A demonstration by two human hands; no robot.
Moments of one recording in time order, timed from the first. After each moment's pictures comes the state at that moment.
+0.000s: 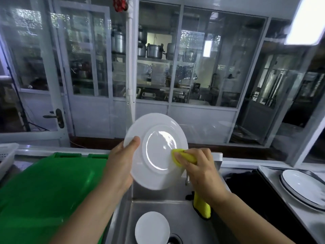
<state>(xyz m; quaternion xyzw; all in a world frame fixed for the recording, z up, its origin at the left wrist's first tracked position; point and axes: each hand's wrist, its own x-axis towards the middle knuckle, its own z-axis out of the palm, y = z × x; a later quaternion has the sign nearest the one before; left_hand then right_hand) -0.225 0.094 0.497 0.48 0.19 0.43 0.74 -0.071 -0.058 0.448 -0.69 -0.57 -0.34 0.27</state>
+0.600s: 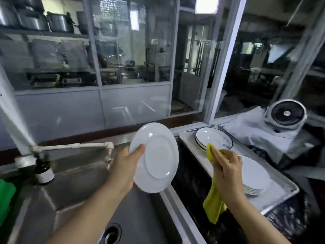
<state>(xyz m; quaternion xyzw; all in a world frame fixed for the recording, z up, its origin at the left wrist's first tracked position) -0.018 -0.131 0.438 0.62 0.16 0.21 0.74 0.060 -0.379 0.388 -0.85 -0.17 -0.35 0.36</state>
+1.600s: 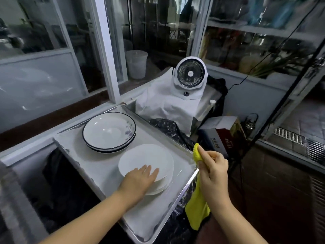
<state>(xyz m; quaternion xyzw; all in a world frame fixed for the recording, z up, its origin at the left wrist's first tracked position) 0.276 -0.487 0.242 0.88 -0.43 0.19 0.03 0.195 -0.706 0.312 -0.86 0.06 -0.33 0.37</state>
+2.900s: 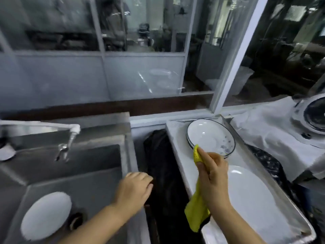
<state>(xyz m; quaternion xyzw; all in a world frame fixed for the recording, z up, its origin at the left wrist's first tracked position) 0.164 -0.254 0.269 0.97 -0.03 0.19 0.14 0.253 -0.464 0.320 -0.82 -0.21 -0.20 0.49</state>
